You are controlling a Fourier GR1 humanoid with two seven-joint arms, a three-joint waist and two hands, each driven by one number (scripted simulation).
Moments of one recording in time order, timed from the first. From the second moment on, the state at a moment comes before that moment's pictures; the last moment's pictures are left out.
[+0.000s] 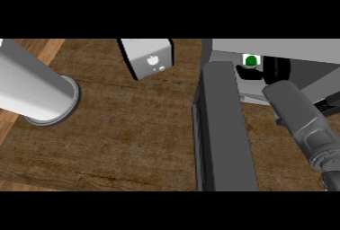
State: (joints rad) left arm 0.35 0.07 0.49 -2.15 0.44 -0.50 0.00; right arm -1.07 -0.30 -0.06 -0.06 0.35 -0.80 -0.59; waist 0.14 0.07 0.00
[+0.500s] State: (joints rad) left arm 0.31 0.09 0.47 -2.11 0.38 -0.51 -0.01; right arm -1.07 -0.28 -0.04 -0.07 0.37 -0.78 -0.63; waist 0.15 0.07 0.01
